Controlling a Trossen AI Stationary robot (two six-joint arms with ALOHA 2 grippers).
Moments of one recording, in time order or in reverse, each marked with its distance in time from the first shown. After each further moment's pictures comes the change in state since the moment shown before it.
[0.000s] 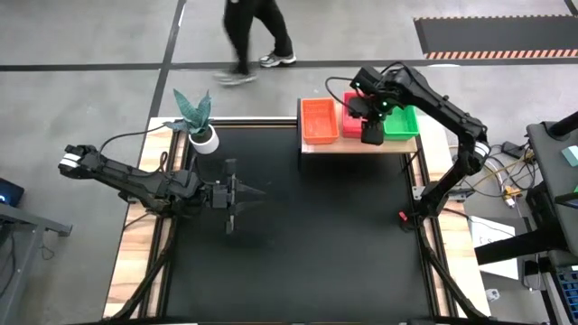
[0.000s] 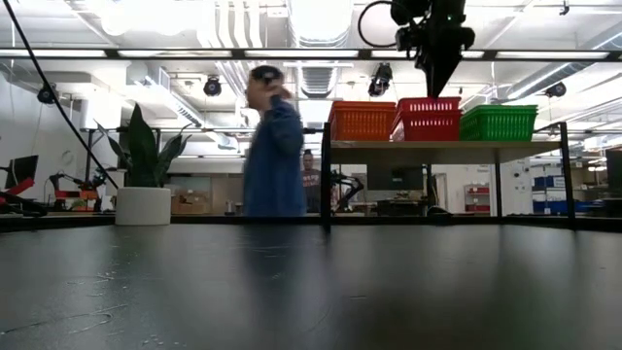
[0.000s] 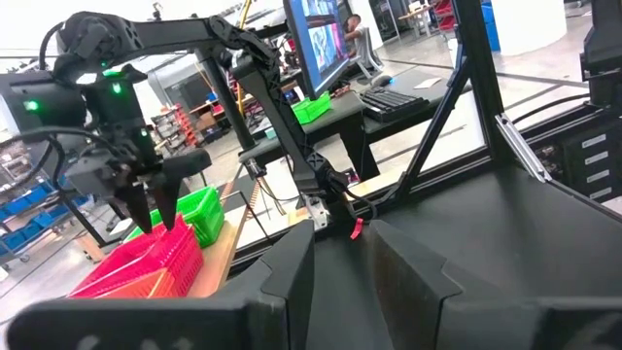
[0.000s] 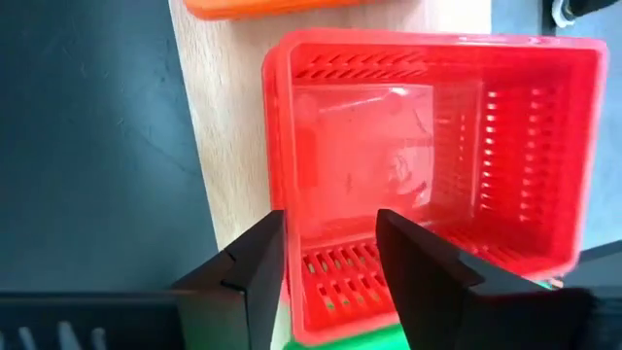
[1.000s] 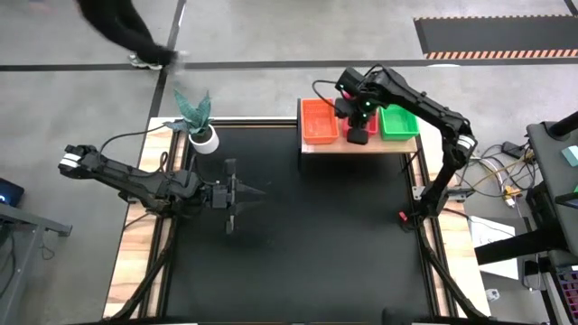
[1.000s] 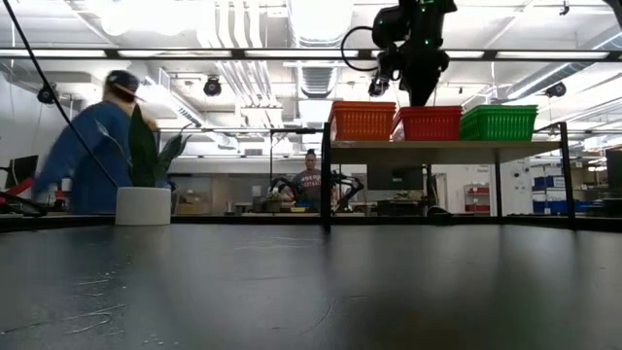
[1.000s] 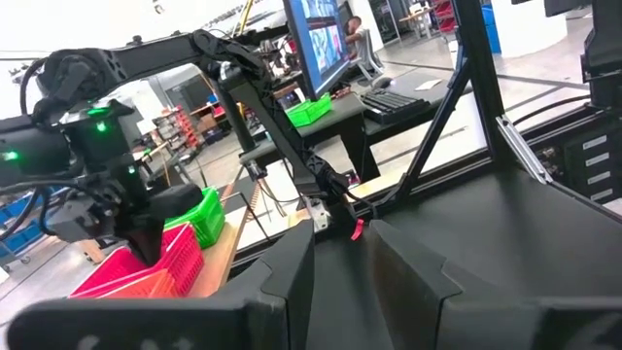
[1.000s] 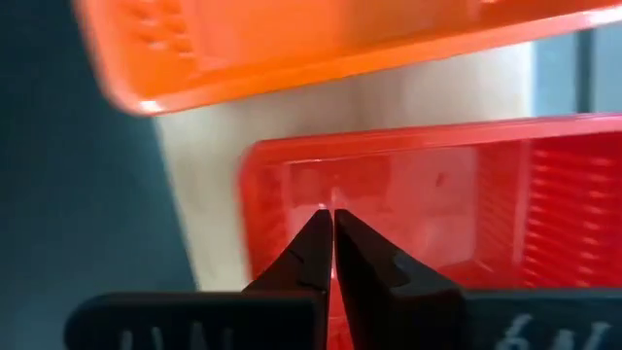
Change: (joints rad) left arm 0.000 0.000 -0.007 0.013 0.000 0.002; right arm 0.000 0.123 0.017 0.081 -0.026 0.050
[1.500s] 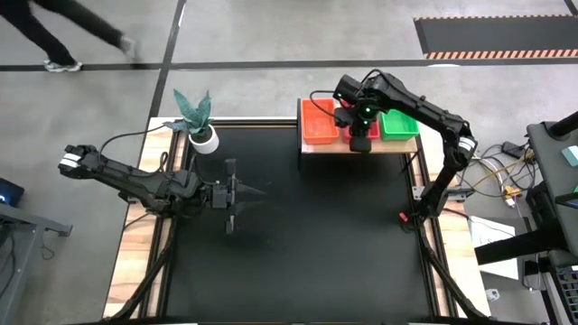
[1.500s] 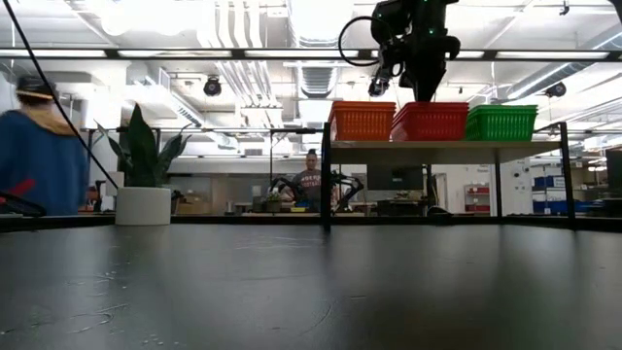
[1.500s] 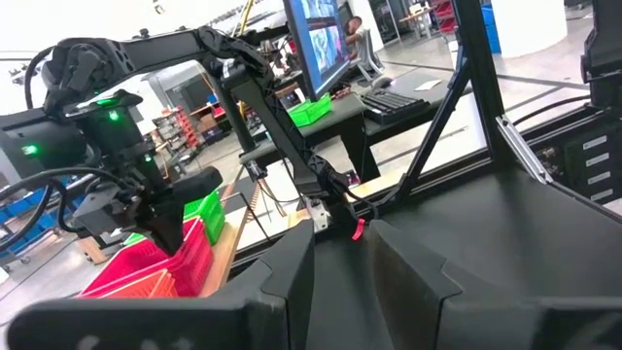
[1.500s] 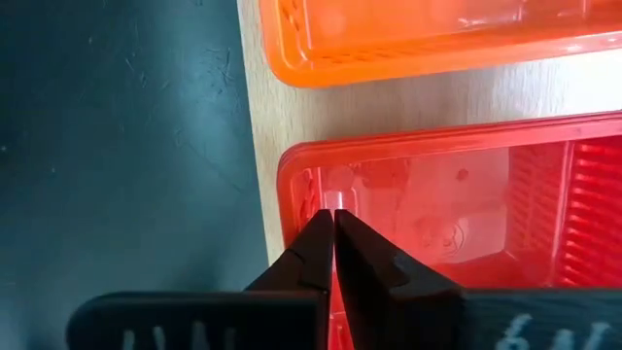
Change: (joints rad) left arm 0.000 0.000 -0.001 0.001 0.000 0.000; right arm 0.061 -0.010 0.000 -0.096 -0.057 -0.011
